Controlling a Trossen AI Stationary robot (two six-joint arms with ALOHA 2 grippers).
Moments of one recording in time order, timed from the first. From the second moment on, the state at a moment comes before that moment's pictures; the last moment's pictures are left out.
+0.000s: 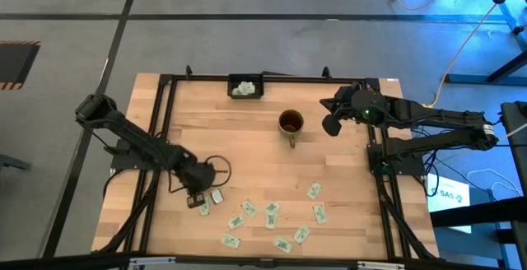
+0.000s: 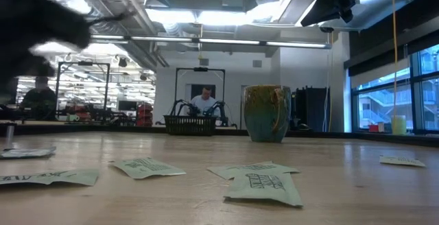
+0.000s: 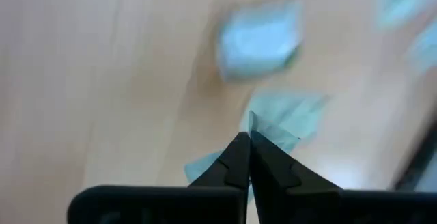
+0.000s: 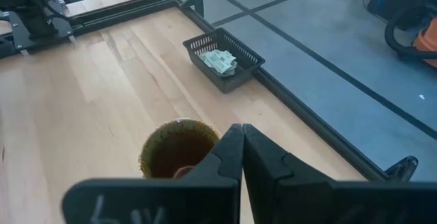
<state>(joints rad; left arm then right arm) -0.45 1.32 0.73 -0.69 0.14 -0.84 -0.13 0.92 0.90 -0.51 0.43 0.23</state>
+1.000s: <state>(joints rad) 0.63 1.79 1.42 -0.53 -0.03 -0.13 -0.13 0.92 0.90 -0.52 0.43 0.07</state>
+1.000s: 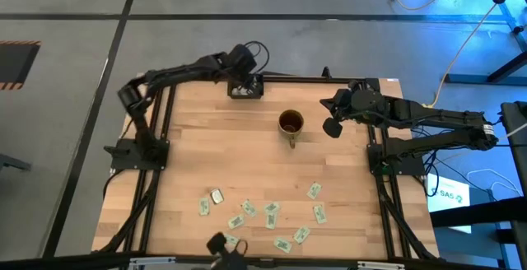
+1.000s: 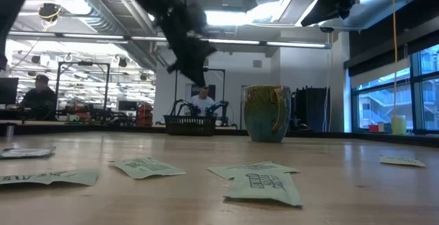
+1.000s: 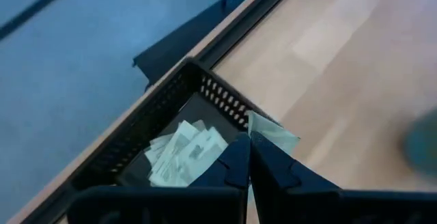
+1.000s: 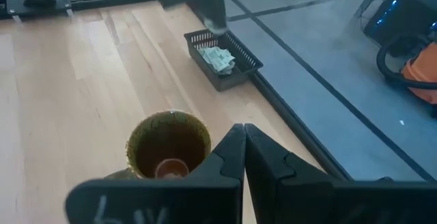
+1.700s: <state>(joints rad) 0.69 1.96 1.45 -0.53 -0.04 -0.07 -0.13 0.92 0.90 -0.51 0.43 0.07</state>
